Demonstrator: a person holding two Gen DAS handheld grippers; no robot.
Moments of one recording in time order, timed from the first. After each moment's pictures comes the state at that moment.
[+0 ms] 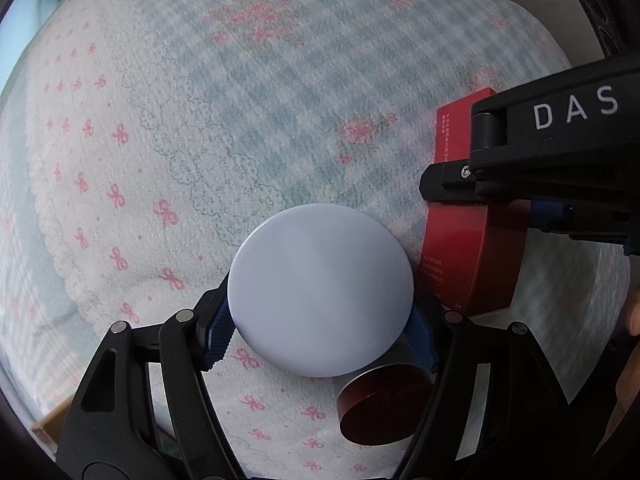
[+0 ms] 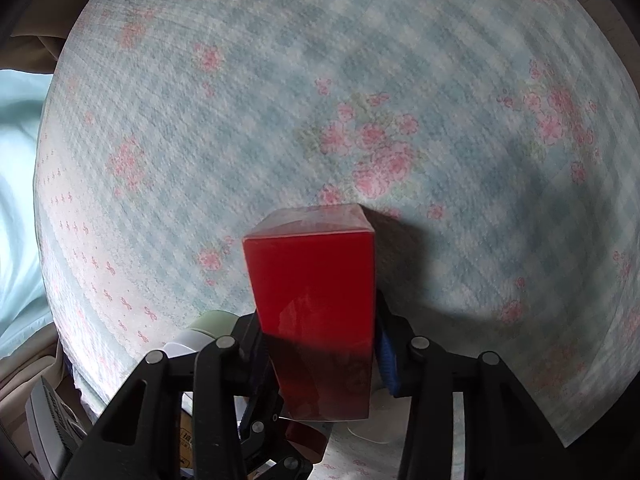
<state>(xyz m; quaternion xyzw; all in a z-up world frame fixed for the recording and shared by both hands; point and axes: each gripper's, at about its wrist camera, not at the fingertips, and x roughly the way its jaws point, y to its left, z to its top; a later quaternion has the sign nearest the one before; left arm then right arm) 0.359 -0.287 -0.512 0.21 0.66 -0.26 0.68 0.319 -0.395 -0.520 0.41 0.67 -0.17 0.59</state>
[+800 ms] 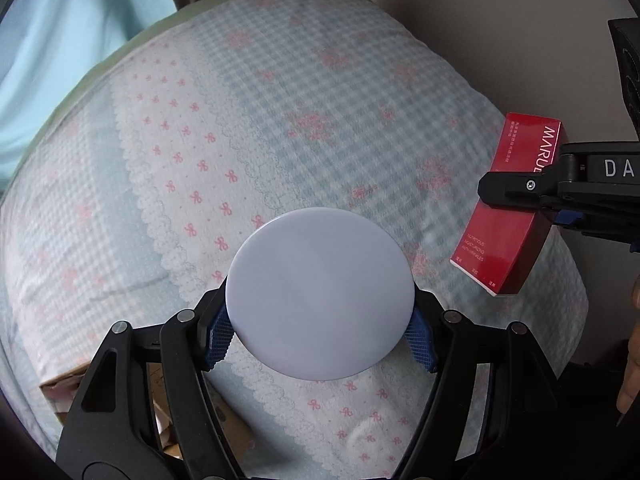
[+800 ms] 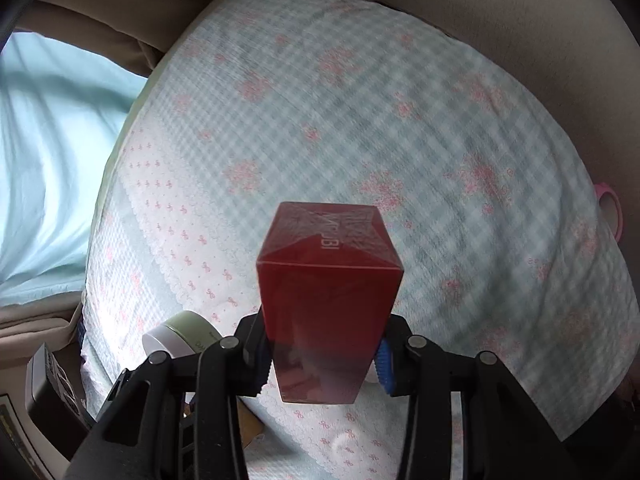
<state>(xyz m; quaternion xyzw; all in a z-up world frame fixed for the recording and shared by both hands) 0.345 -0.237 -0.353 0.15 0.59 -0.24 0.76 0.254 -0.432 -0.374 0.37 0.61 -0.12 0.69</state>
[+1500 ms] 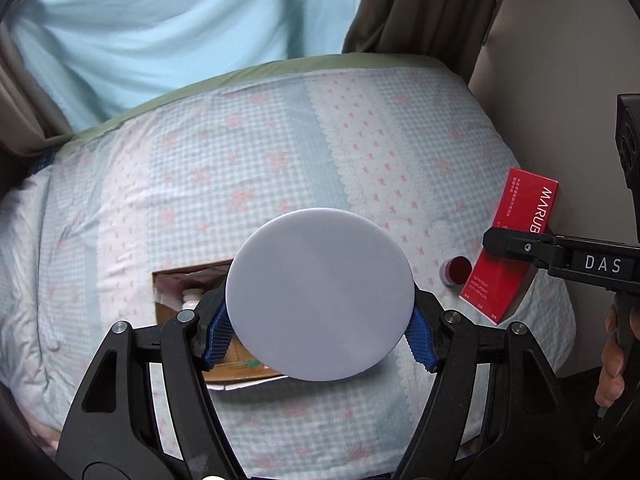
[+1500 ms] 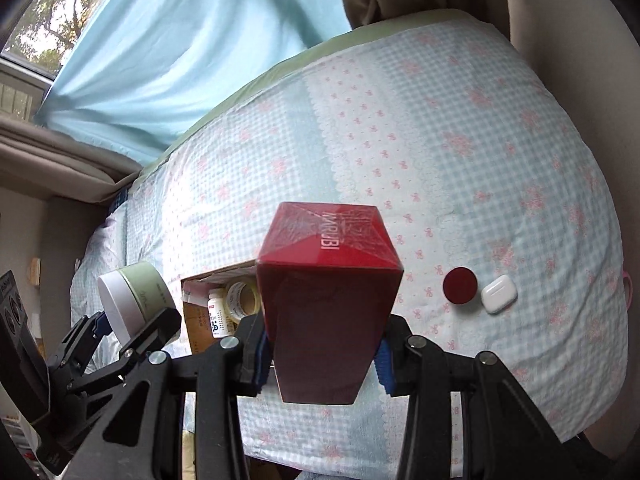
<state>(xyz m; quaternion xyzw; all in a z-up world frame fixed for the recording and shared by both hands) 0.280 0.032 -0.194 0.06 0.54 -0.11 0.83 0.253 -0.183 -0.233 0.22 0.60 0.06 0.77</state>
